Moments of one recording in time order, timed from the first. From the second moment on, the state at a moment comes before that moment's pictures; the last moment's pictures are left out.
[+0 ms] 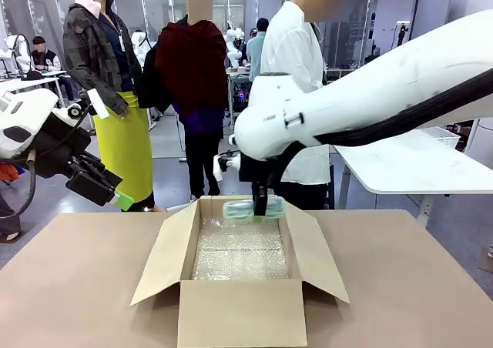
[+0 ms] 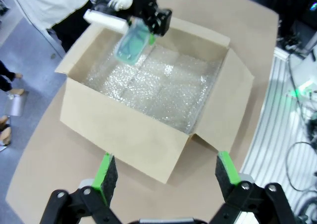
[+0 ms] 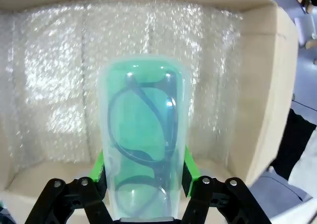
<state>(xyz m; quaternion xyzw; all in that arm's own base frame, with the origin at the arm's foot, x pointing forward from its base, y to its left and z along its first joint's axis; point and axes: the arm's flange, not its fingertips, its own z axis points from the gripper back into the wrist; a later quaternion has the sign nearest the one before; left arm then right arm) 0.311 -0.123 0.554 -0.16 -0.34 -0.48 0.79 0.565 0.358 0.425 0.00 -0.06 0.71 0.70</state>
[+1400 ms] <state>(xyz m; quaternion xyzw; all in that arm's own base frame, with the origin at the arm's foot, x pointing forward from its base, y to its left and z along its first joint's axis) 0.311 -0.123 0.554 -0.16 -0.34 -0.48 0.79 0.626 0.378 0.350 0.06 -0.01 0.70 0.72</state>
